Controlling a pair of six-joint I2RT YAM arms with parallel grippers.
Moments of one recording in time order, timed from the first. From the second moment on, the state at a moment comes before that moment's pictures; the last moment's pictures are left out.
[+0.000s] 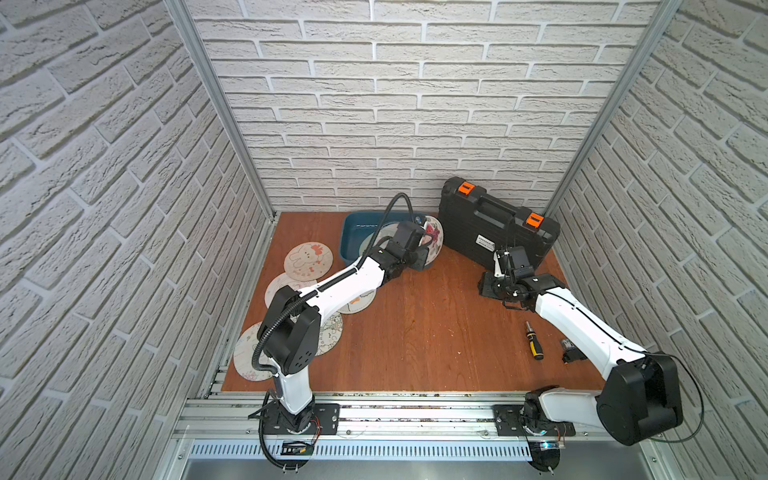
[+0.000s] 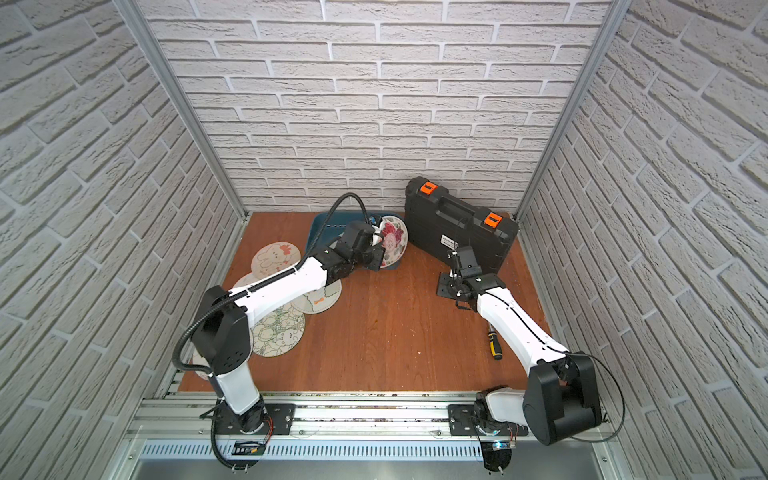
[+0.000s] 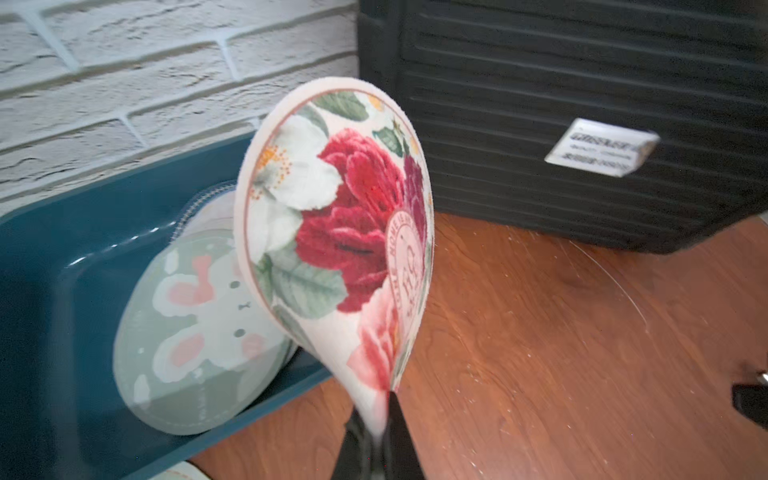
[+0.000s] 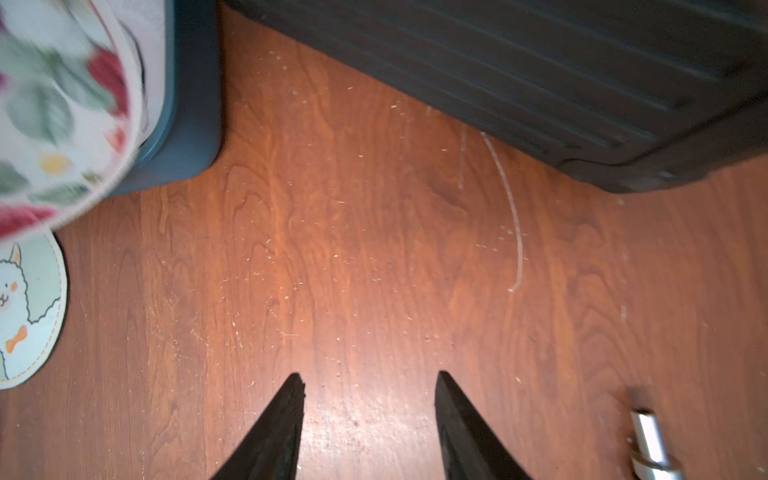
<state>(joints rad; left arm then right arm) -0.71 1.79 1.48 -0.33 -0.16 -0.17 0.23 1.33 0.97 -0.64 0.07 0.46</state>
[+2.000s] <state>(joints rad) -0.53 2.02 1.76 -0.66 -0.44 -0.19 0.39 1.53 1.03 -0.60 0.11 0.46</state>
